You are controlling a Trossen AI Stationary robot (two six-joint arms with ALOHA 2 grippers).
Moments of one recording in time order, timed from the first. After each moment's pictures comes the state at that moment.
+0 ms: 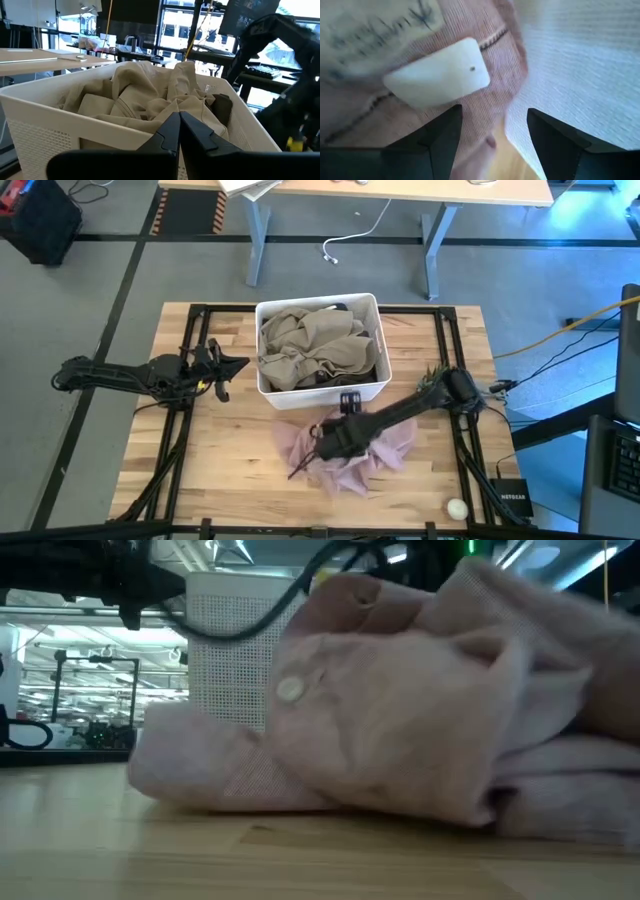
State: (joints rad) left arm -0.06 0.35 0.20 0.22 -0.42 -0.11; right arm 0.39 2.11 1.70 -1.32 0.42 0.31
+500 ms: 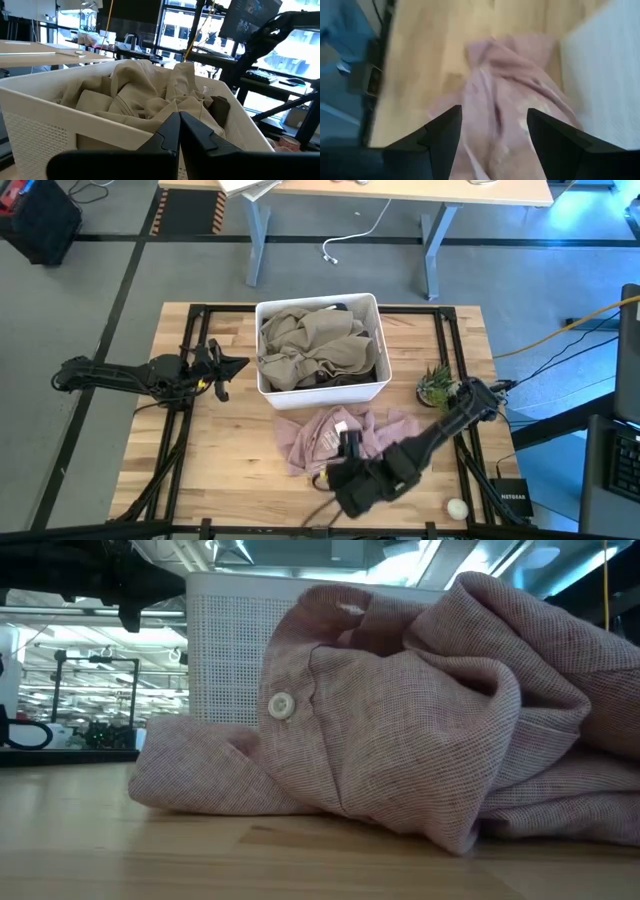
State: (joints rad) left arm -0.06 0.35 0.20 0.22 -0.42 -0.16; right arm 0.63 2.04 2.05 -1.20 0.39 0.41
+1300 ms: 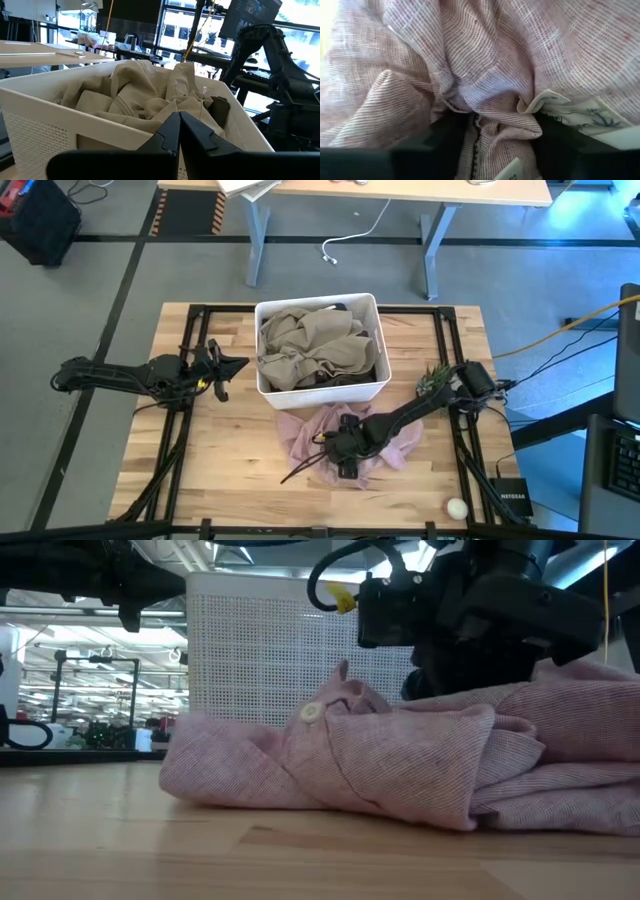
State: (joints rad) left arm -0.06 0.35 0.20 0.22 -0.42 -0.15; right arm 0.39 2.03 1.24 -0.51 0.08 0.45
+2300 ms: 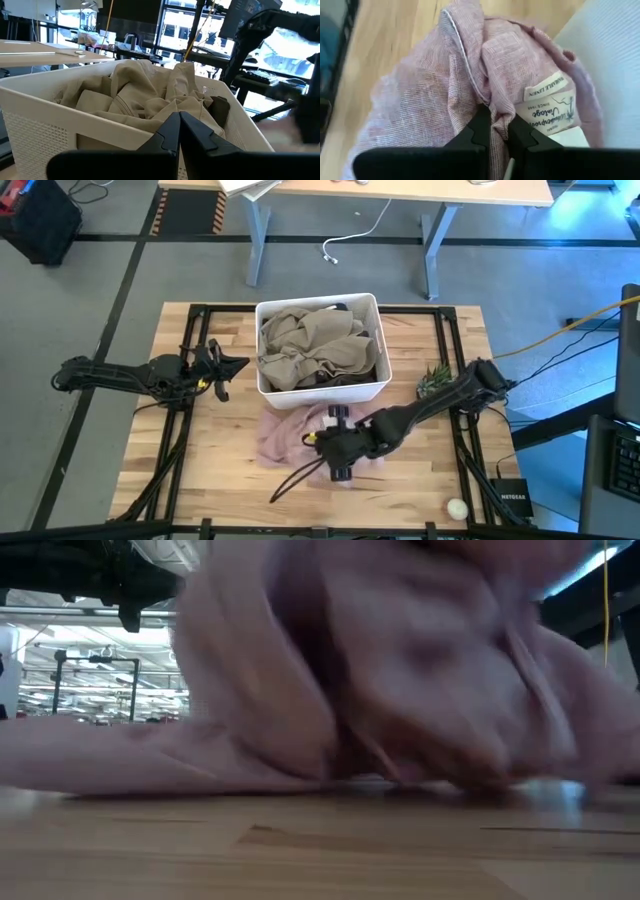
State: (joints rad) left arm -0.06 0.35 0.20 0.22 -0.42 -0.16; right arm 0.45 1.89 1.67 -0.79 0.31 0.27
